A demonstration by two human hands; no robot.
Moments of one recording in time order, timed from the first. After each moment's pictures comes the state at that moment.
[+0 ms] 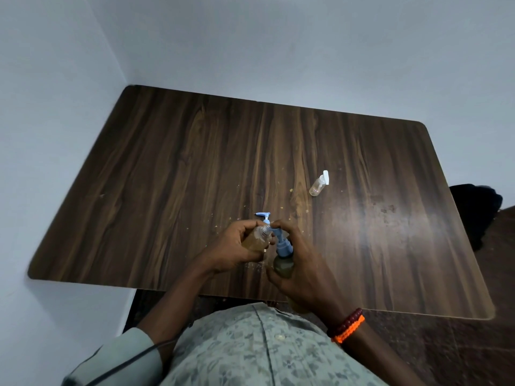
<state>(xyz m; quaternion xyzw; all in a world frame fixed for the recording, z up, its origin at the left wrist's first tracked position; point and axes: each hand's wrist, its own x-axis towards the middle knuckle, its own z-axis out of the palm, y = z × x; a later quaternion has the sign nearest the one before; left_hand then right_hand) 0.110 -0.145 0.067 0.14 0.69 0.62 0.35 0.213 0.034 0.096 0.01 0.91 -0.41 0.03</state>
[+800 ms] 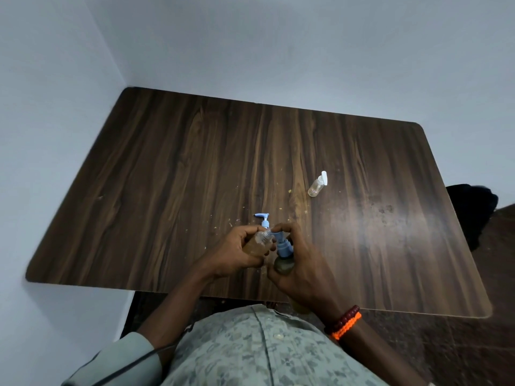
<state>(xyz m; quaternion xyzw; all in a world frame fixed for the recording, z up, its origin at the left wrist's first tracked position) 0.115 -0.146 0.068 0.16 0.68 0.62 0.36 0.210 0.033 0.095 0.02 0.91 -0.41 0.01</state>
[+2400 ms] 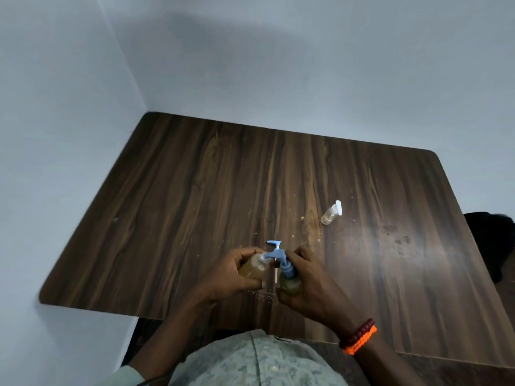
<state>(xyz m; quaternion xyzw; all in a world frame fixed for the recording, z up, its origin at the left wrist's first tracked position) 0.096 -0.171 0.067 0.13 0.70 0.62 0.33 0.169 0.047 0.093 -0.06 0.93 -0.35 0.10</state>
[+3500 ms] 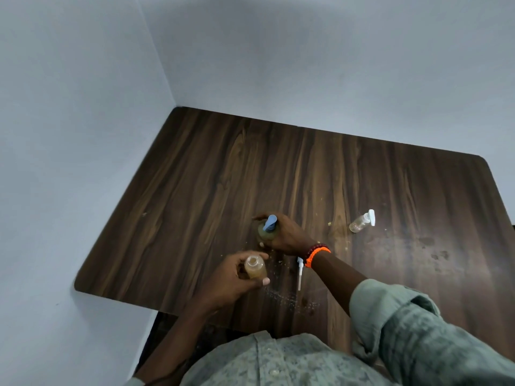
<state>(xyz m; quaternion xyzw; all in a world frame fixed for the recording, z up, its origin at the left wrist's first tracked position) 0.085 -0.214 0.045 0.04 0.75 0.61 0.27 0.004 -0.007 0.025 -0.05 0.89 -0.41 0.20</state>
